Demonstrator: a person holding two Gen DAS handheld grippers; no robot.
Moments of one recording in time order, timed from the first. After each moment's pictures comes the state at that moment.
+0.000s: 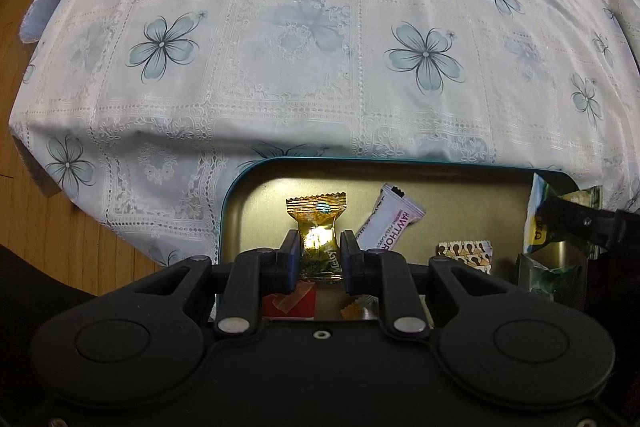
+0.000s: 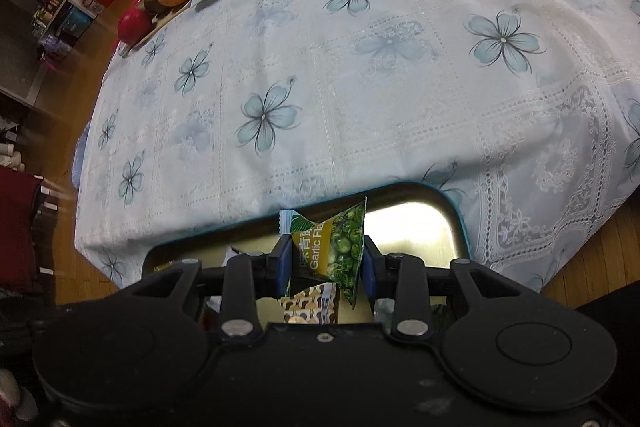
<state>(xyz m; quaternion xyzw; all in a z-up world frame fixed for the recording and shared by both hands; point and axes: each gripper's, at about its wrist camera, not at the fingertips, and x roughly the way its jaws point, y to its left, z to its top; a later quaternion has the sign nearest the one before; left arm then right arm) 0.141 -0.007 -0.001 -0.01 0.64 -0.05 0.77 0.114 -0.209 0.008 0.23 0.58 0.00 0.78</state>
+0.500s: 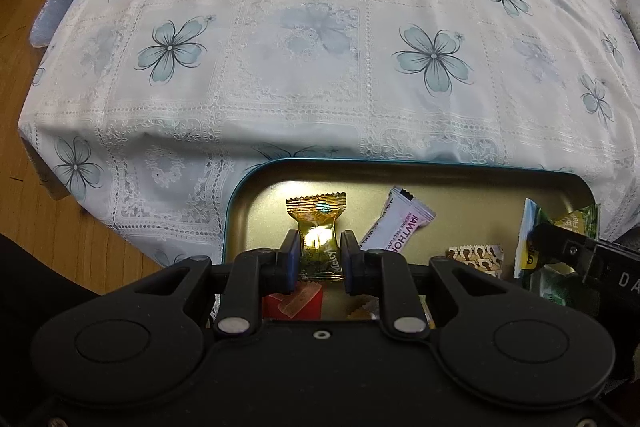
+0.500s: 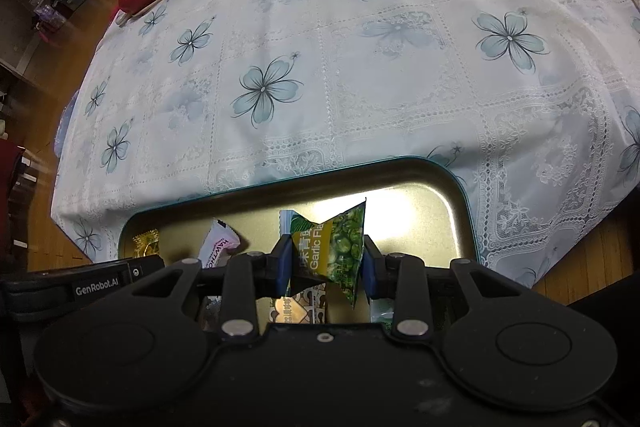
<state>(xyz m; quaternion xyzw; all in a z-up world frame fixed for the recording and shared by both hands) 0.138 -0.010 -0.004 0.01 0.63 -0.04 0.78 0.105 -0.190 0.001 0.18 0.59 -0.01 0.79</state>
